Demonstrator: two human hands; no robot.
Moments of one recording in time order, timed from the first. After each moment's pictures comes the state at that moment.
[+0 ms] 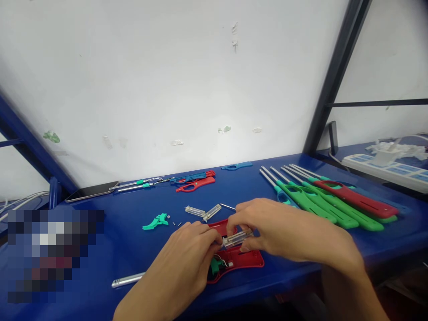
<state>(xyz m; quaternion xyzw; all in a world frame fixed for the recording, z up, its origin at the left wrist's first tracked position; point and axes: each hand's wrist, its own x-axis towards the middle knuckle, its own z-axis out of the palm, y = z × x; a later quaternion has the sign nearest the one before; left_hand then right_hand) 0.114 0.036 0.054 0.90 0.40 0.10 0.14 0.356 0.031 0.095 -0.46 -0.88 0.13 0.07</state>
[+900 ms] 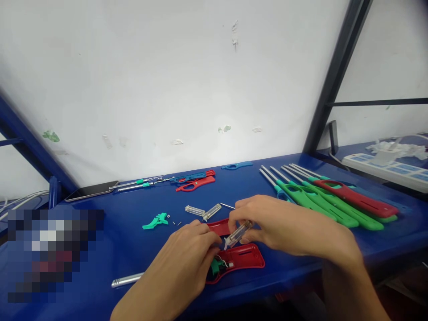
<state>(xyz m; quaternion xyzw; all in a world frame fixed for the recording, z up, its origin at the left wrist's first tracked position) 0.112 0.039 0.055 0.91 0.39 0.09 0.13 0.360 0.036 0.095 -0.45 -0.88 0.15 0.09</state>
